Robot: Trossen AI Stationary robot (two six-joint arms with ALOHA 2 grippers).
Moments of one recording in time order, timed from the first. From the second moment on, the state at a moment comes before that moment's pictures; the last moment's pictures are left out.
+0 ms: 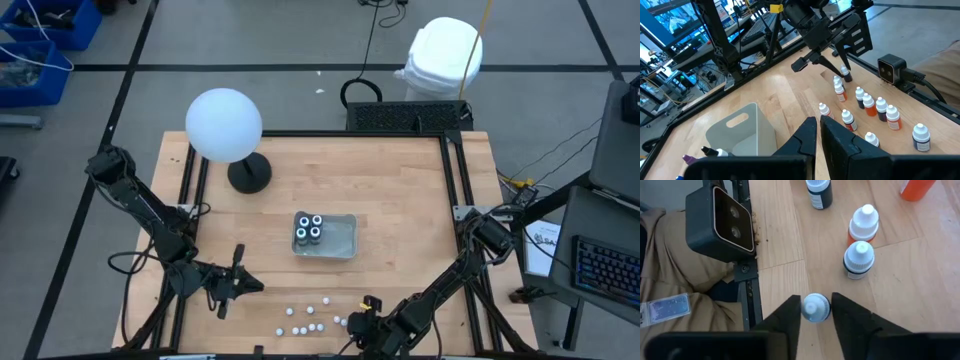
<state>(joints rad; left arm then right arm) -0.90 1.20 0.48 0.42 -0.65 0.23 0.79 2.06 1.36 -0.32 0.29 0.96</state>
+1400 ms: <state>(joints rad) -0.90 1.20 0.48 0.40 -0.66 0.32 0.33 1.68 1.37 -0.74 0.50 0.43</state>
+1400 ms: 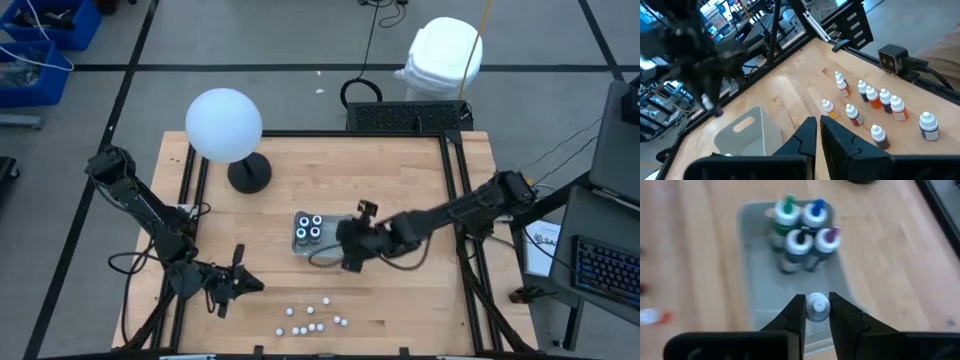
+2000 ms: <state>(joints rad) -0.83 1.20 0.48 0.35 -0.65 0.33 0.17 1.68 1.03 -0.33 0.36 0.30</state>
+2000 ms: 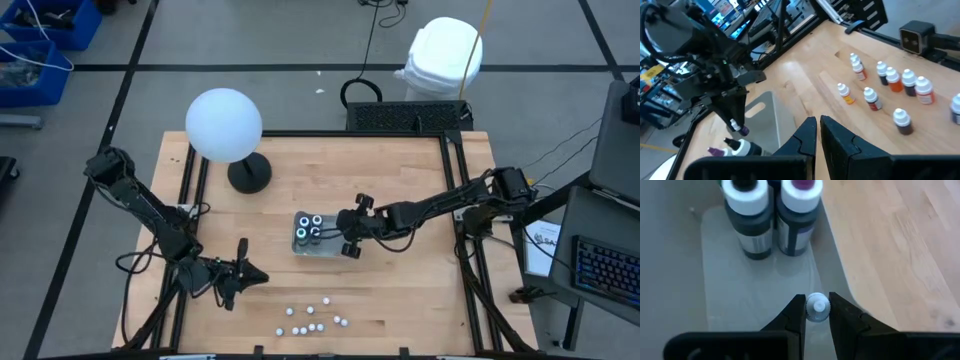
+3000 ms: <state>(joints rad) -0.76 1.20 0.48 0.36 -0.65 0.30 0.17 1.69 1.04 -0.35 0.34 0.39</state>
